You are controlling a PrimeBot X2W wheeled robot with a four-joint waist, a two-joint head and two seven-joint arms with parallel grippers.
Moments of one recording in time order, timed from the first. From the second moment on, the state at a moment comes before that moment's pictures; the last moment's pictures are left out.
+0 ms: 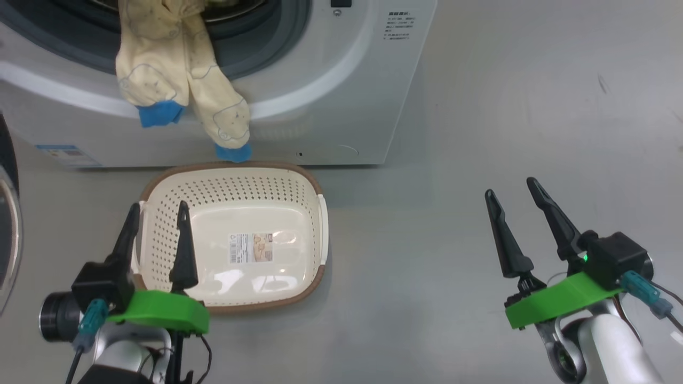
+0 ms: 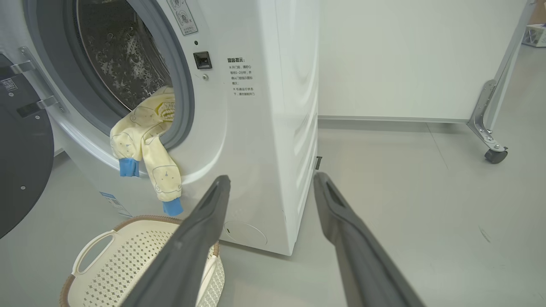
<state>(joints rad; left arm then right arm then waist) -0.26 0.35 -0.41 0.08 -0.46 0.24 -0.21 -0.11 -0.04 0.09 0.07 0.13 0.13 -0.25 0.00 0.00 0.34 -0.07</state>
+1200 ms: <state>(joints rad) -0.25 0.34 -0.45 0.13 -0.47 0.25 -0.18 -0.04 -0.04 0.10 0.04 0.13 0.13 -0.23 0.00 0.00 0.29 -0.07</state>
